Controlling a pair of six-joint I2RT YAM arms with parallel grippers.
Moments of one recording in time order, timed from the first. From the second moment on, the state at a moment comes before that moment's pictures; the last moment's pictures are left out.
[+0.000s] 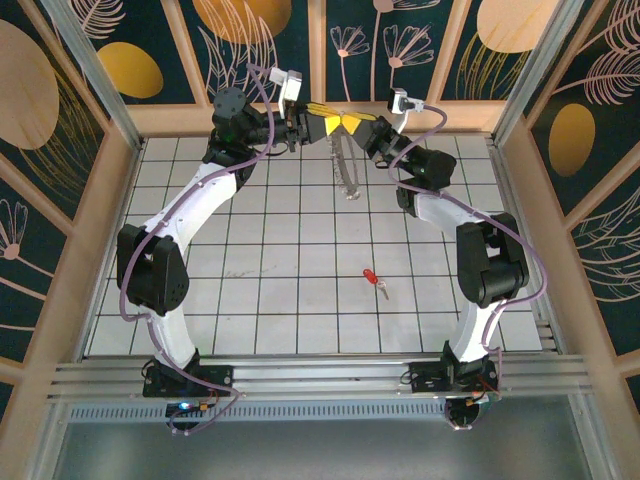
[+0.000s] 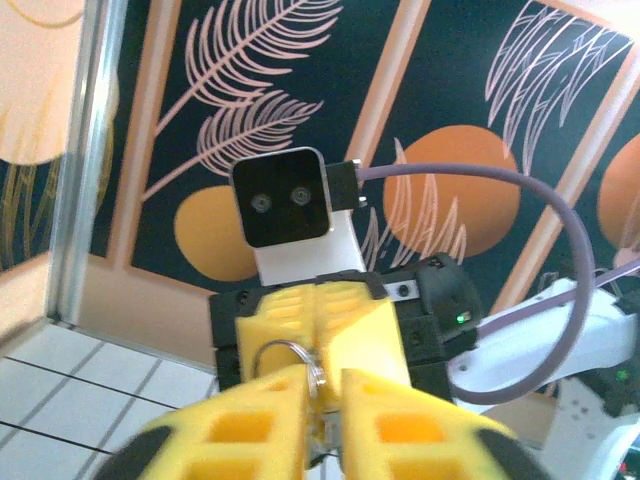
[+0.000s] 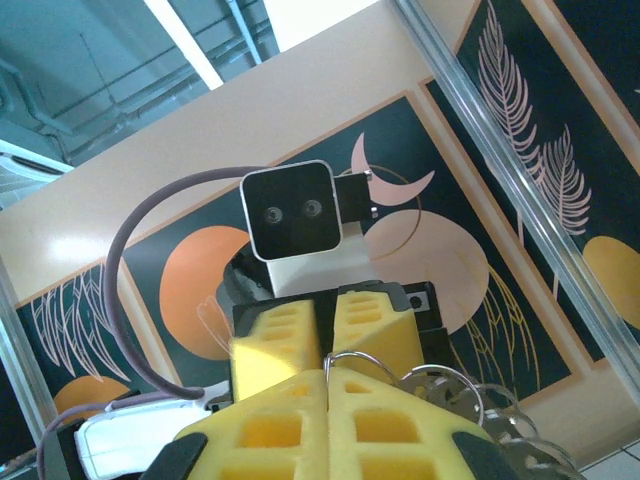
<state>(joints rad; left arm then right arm) -0.41 1.86 1.68 0.48 1.09 -0.61 0.32 1.83 1.25 1.49 -0.86 1.29</state>
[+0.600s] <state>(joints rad) -0.41 1.86 1.66 0.49 1.09 -0.61 0.32 1.84 1.25 1.49 -0.86 1.29</state>
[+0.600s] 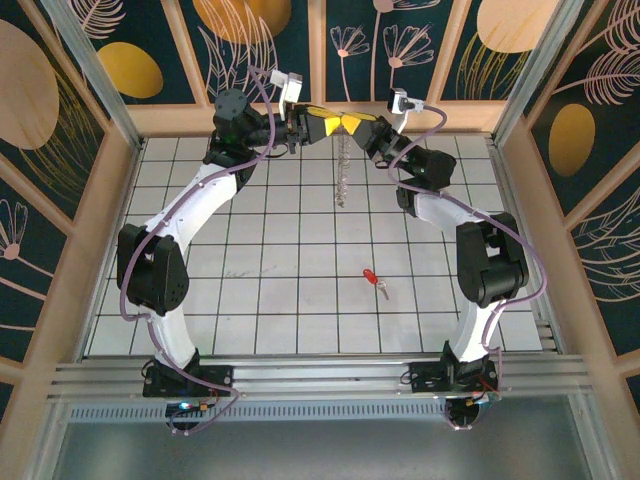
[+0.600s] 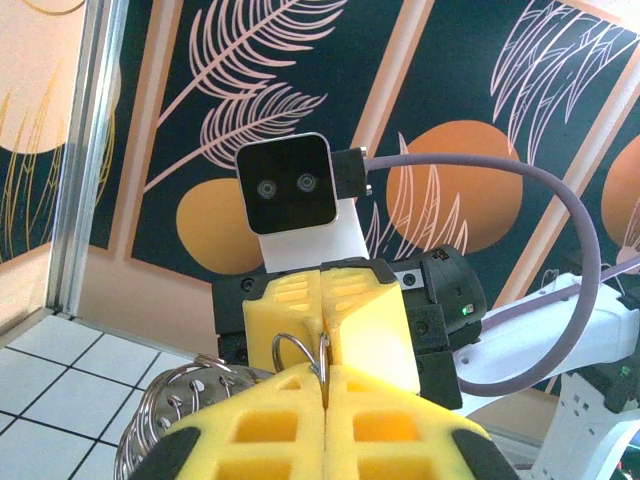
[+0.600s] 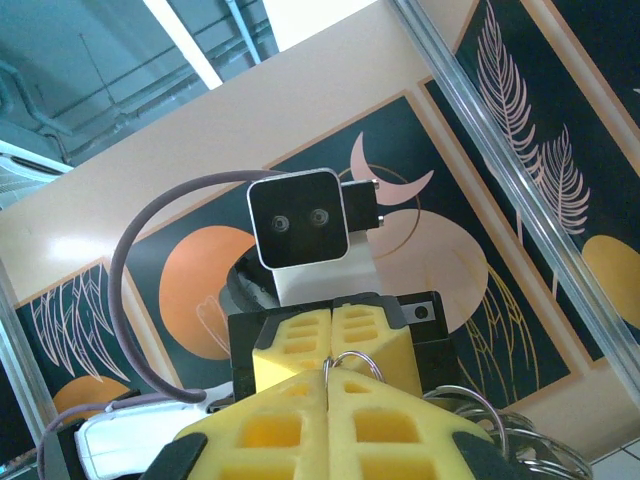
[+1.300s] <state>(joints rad) -0.41 1.85 1.57 0.54 1.03 -0.58 0.25 1.72 1.08 1.40 -0.85 1.27</state>
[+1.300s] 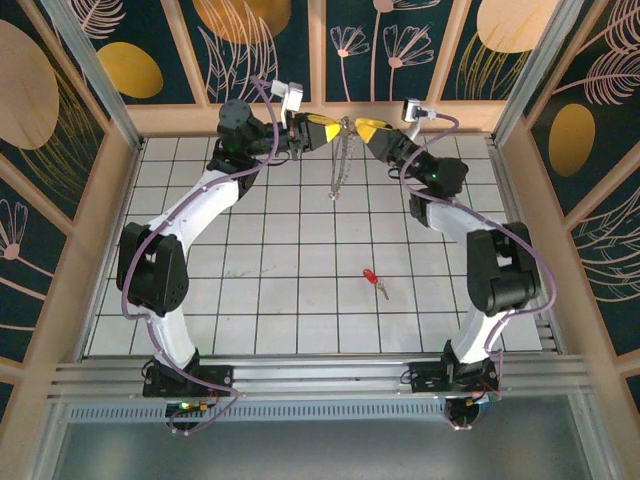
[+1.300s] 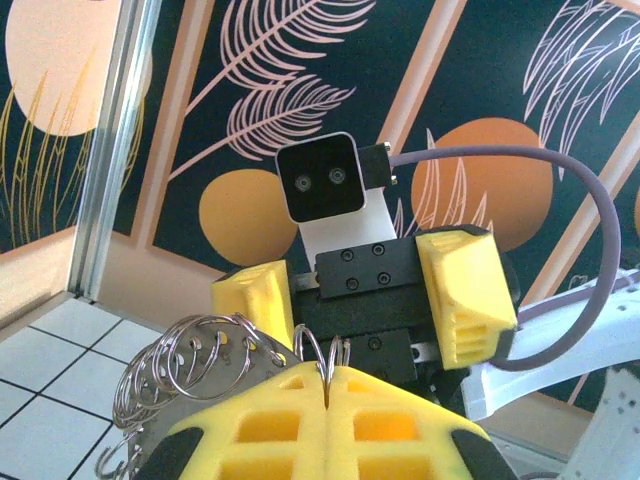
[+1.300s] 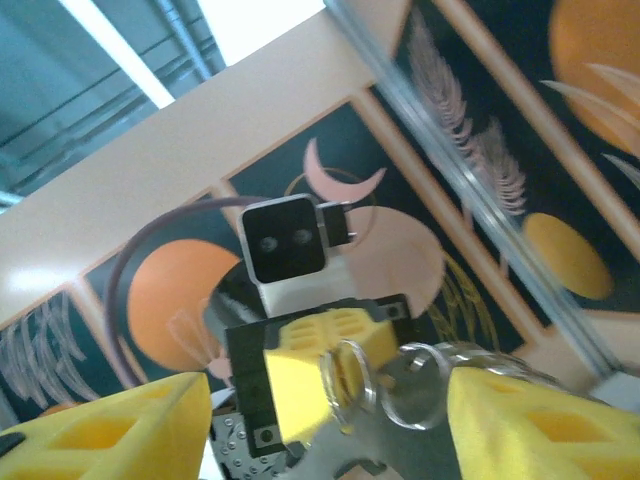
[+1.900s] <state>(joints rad) -0.42 1.65 1.34 0.51 0.89 -0.42 0.23 1.35 0.83 0.13 -0.54 0.69</state>
